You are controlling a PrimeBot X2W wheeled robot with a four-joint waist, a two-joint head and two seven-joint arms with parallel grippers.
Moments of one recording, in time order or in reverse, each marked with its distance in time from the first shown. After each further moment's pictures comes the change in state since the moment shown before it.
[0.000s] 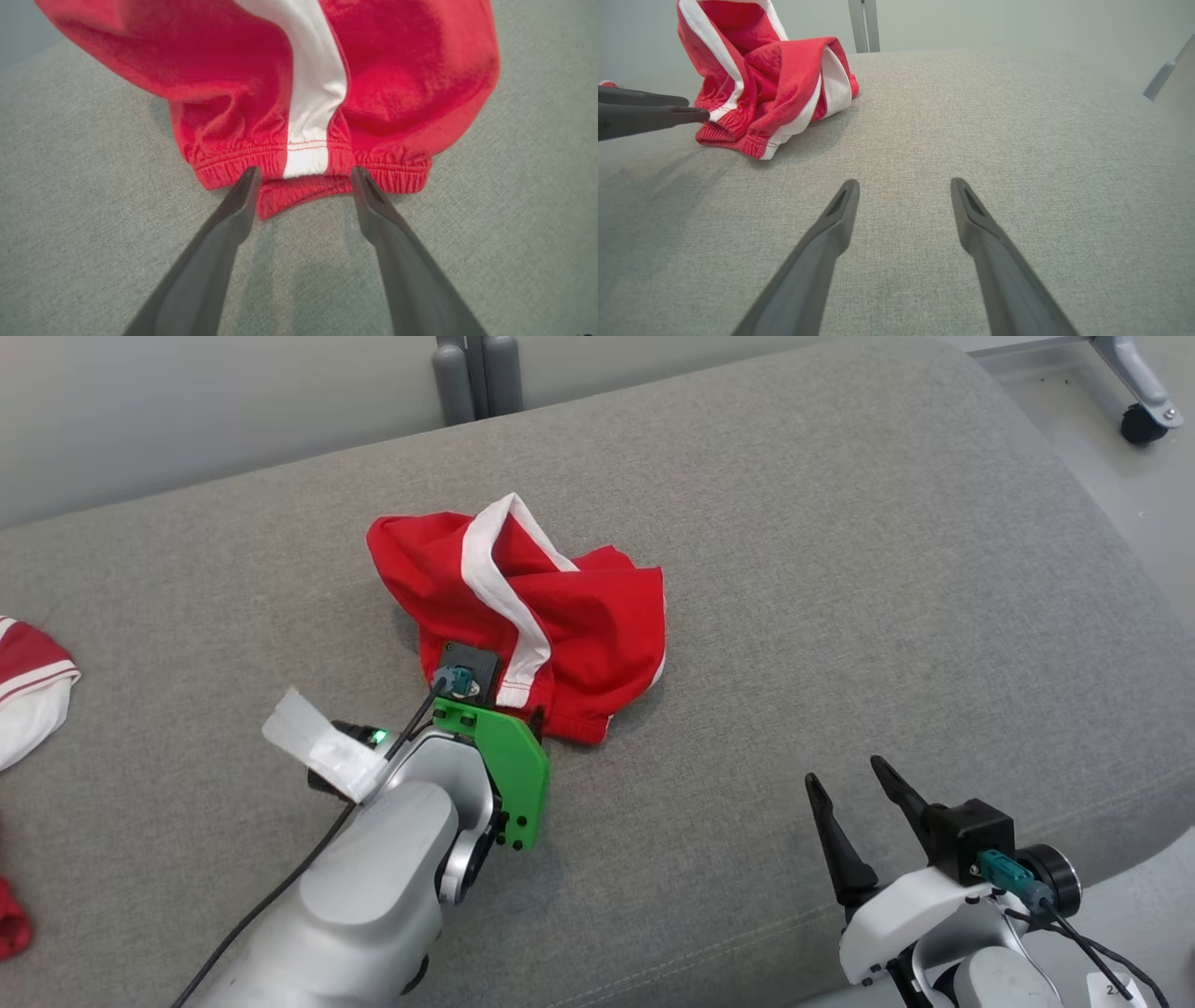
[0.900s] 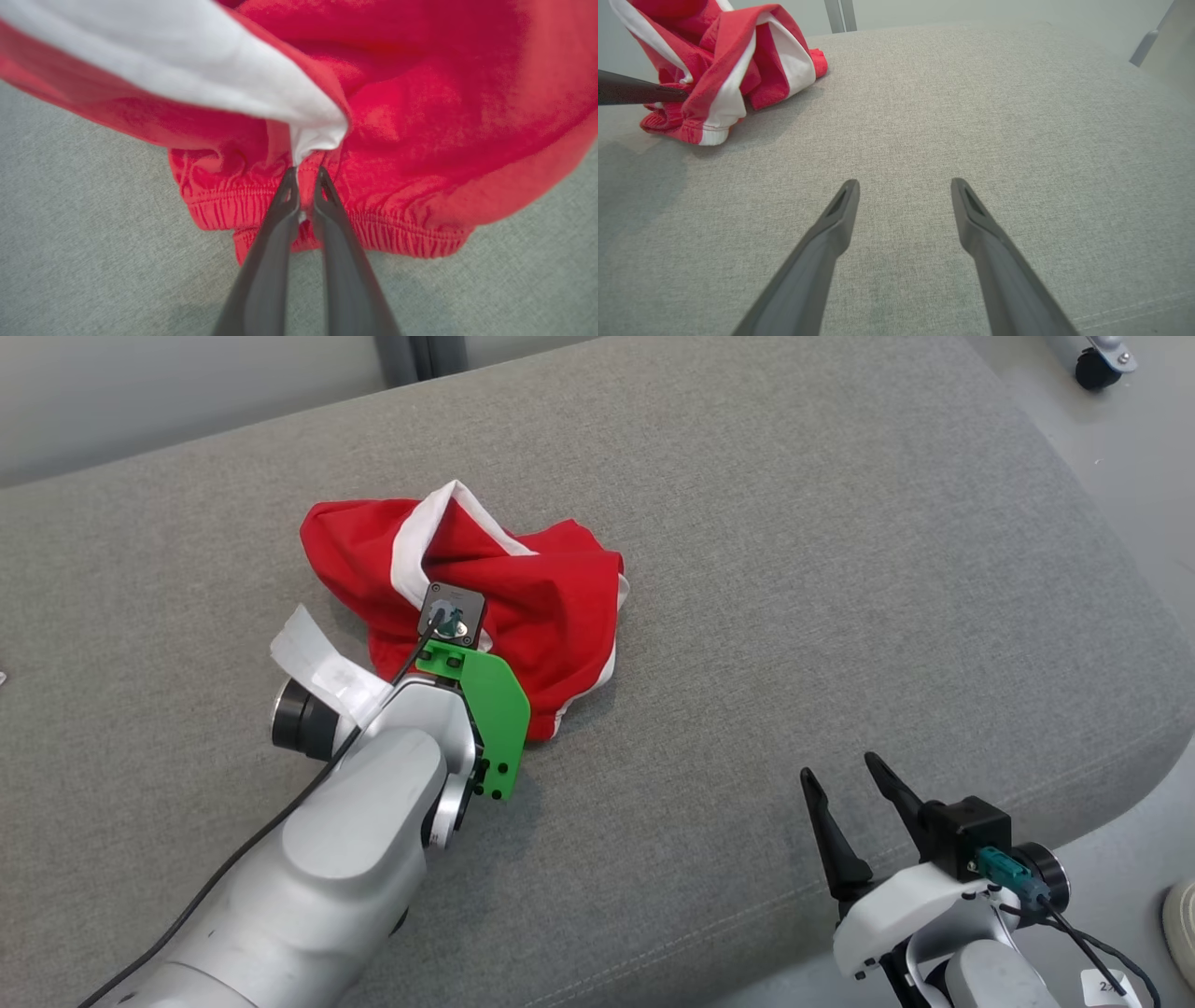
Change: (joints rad) left arm -0.104 0.035 -0.042 -0.007 0.030 0.118 0.212; right arm -0.035 0.000 0.012 0.069 0.042 0.000 -0.055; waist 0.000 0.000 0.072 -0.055
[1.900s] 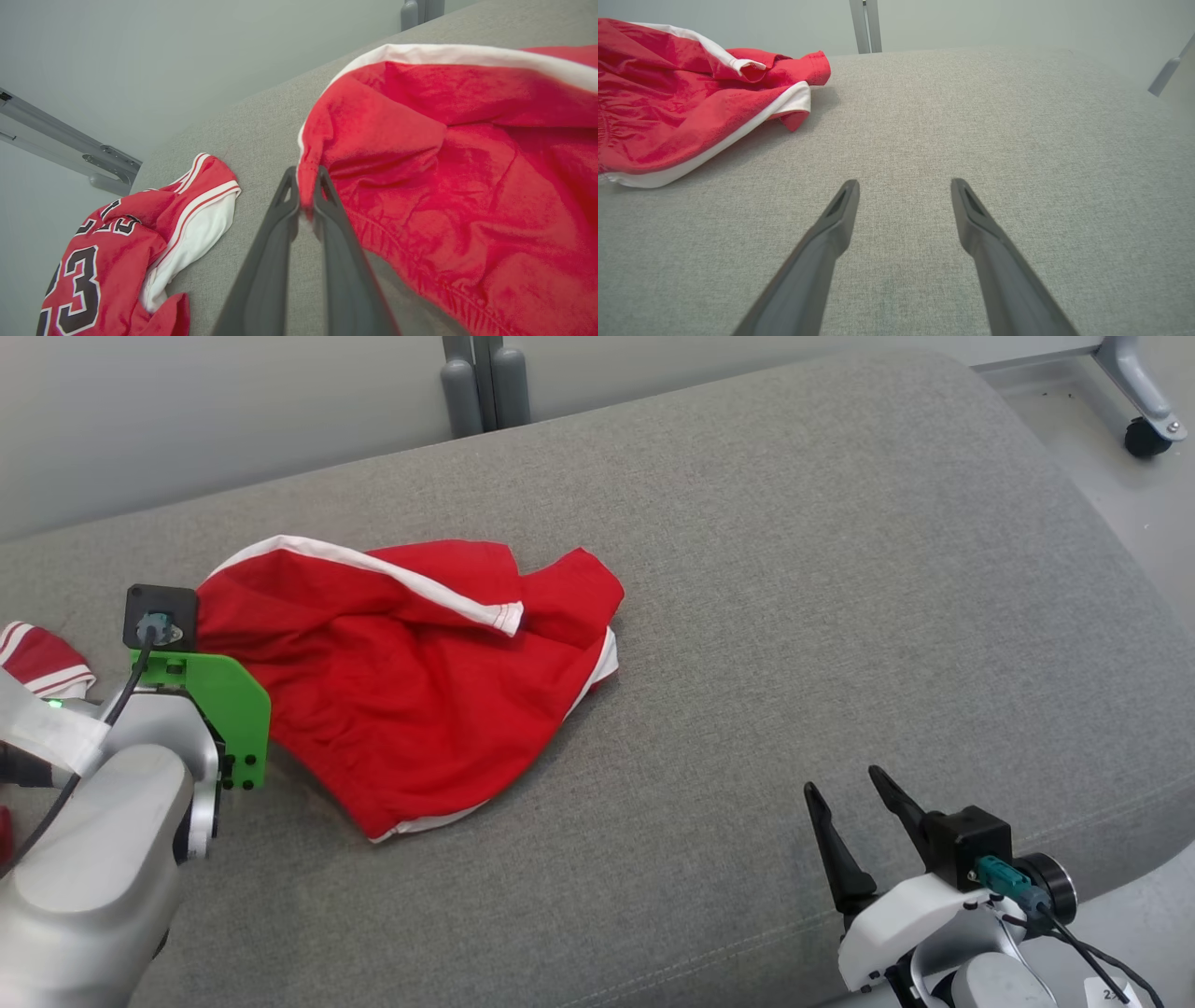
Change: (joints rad) left arm 0.073 0.342 0.124 -0.106 0.007 0.093 -0.146; right arm 0.036 0.000 -0.008 -0.037 -0.028 0.000 0.042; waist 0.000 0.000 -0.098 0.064
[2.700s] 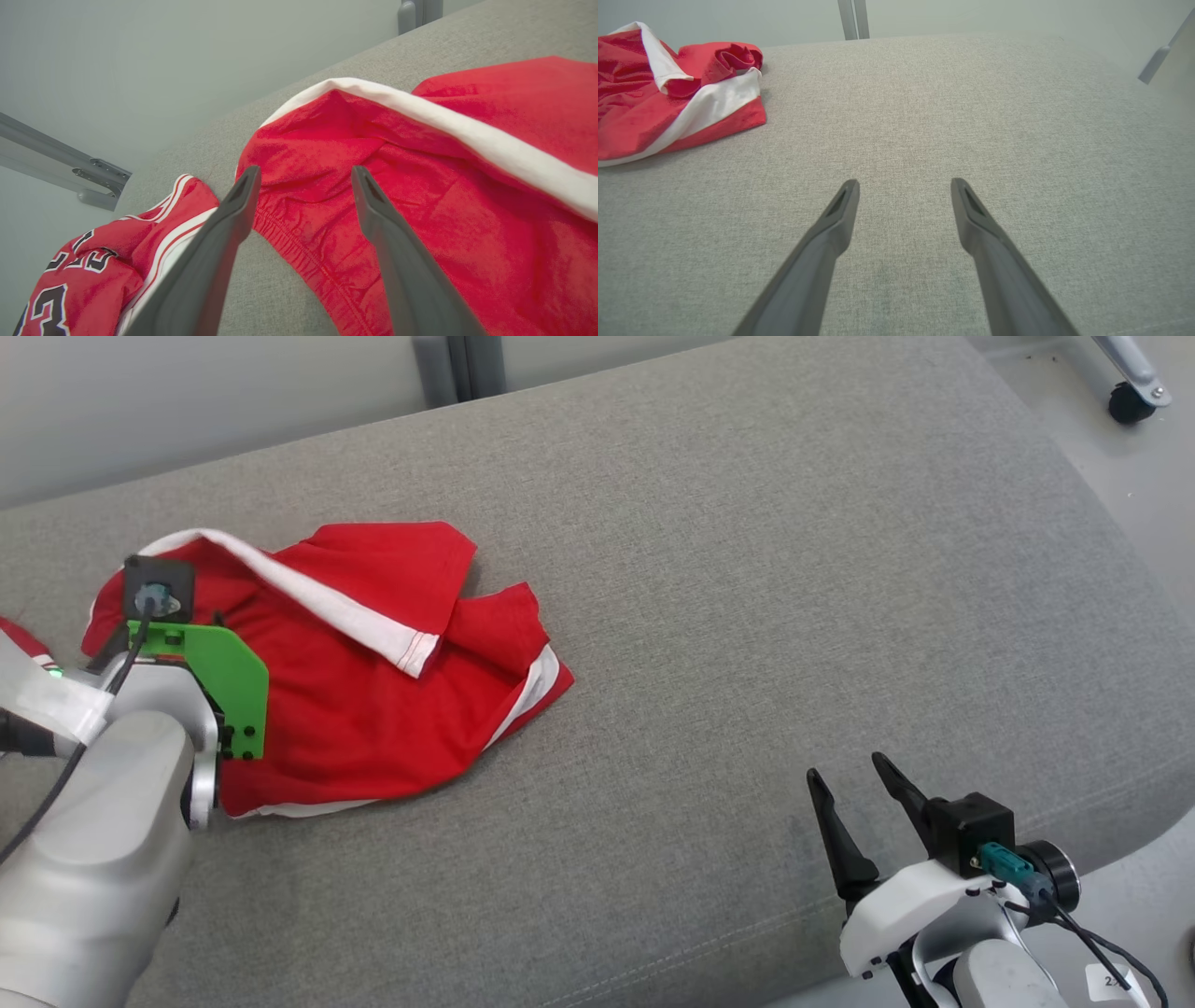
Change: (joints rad) left arm -0.101 -0.066 -0.011 0.213 0.009 -0.074 -0.101; right arm -0.024 0.000 -0.007 0.005 -0.002 0.000 0.004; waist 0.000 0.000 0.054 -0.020
